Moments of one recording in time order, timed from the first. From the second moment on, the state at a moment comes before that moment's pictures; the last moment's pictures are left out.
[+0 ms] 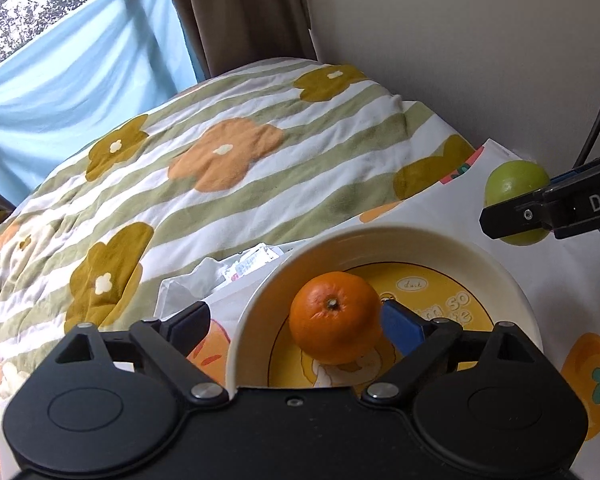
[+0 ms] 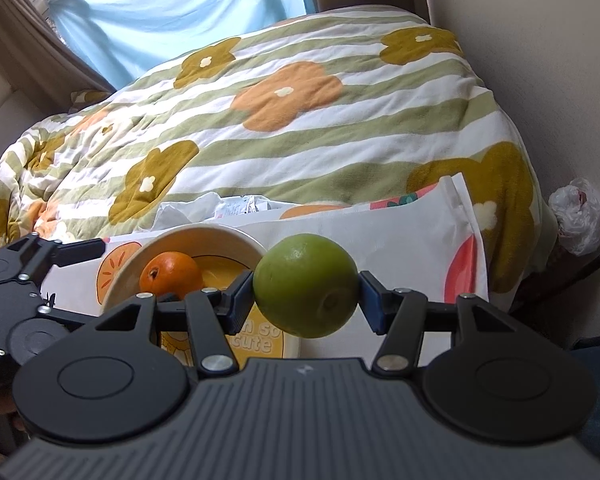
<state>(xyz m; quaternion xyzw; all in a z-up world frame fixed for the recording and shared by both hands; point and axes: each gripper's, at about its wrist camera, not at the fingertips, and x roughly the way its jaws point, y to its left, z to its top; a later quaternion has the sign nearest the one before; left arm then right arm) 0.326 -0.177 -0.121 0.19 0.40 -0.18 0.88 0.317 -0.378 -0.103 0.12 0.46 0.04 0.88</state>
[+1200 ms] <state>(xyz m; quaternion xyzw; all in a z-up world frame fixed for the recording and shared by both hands) 0.272 -0.104 -0.100 0.12 0.43 -0.10 0.89 0.313 -0.303 -0.132 -0.11 0.38 0.14 0.91</state>
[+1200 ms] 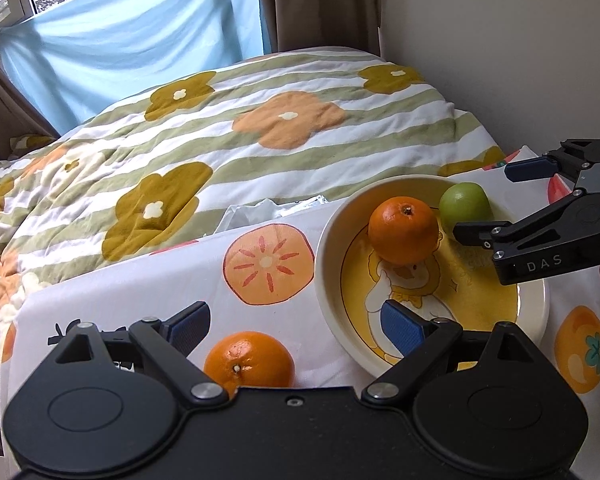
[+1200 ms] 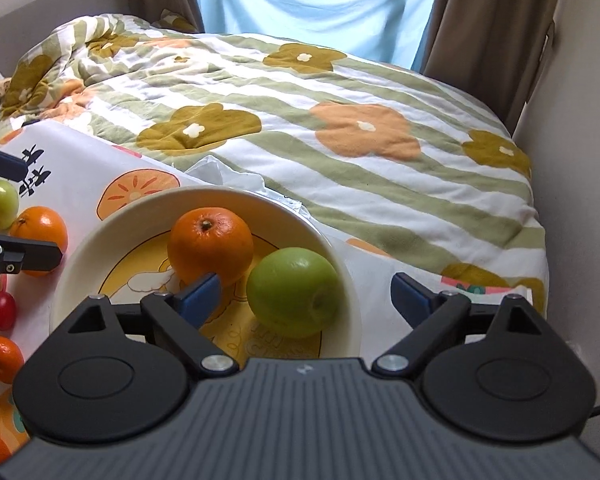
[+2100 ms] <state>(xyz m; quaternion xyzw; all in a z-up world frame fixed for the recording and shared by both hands) 0.143 -0.057 -0.017 0.07 0.33 -0.07 0.94 0.177 -0.296 -0.030 0.02 0.35 0.07 0.93</state>
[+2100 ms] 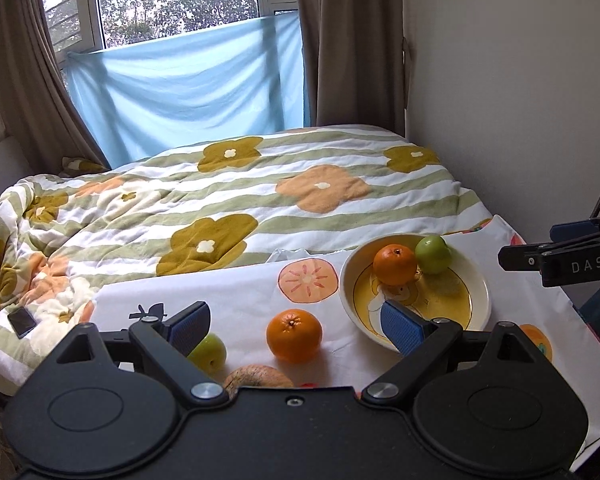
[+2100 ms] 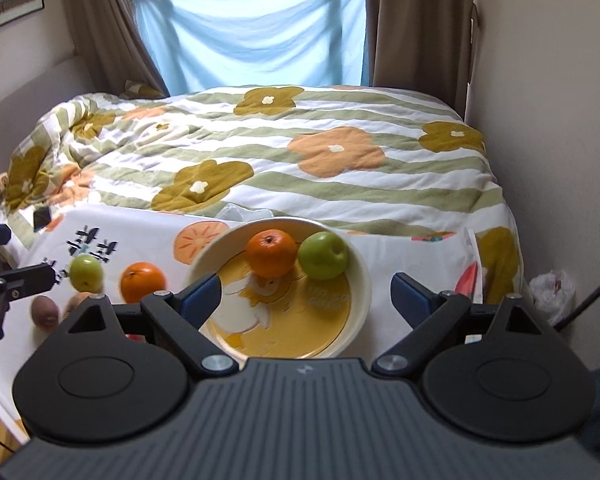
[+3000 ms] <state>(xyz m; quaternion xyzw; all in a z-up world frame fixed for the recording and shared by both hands) 0.035 -0.023 -0.135 0.10 0.38 -0.10 0.91 0.073 -0.220 -0.125 0.05 0.40 0.09 0.91</state>
